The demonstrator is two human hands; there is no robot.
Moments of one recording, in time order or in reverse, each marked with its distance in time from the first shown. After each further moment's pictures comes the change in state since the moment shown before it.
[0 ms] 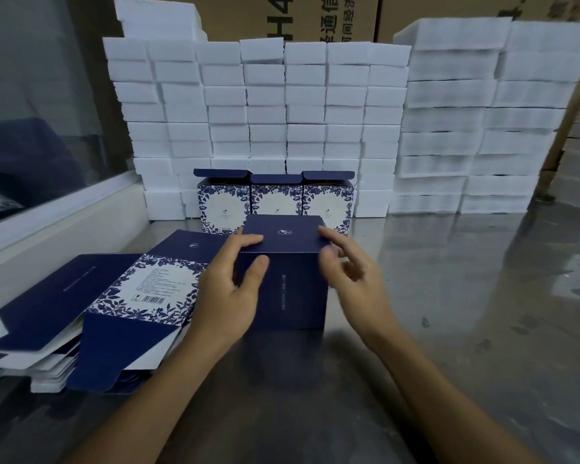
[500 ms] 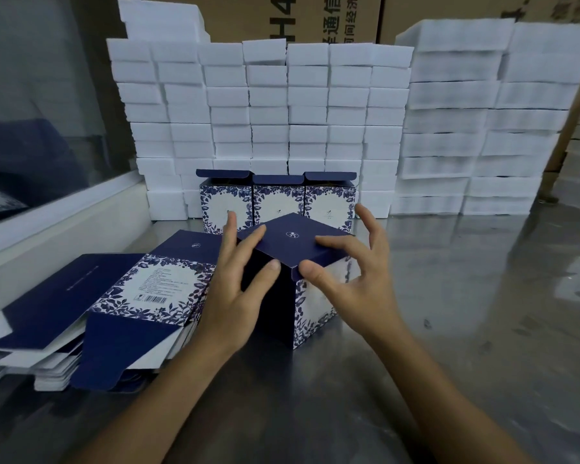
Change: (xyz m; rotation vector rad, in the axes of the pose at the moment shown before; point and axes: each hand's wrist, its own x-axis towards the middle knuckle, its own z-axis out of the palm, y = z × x) left_hand -0.002 0.005 0.006 -0.054 -0.110 -0.020; right_hand -0.003 -0.011 -0.001 -0.347 0.135 -0.210
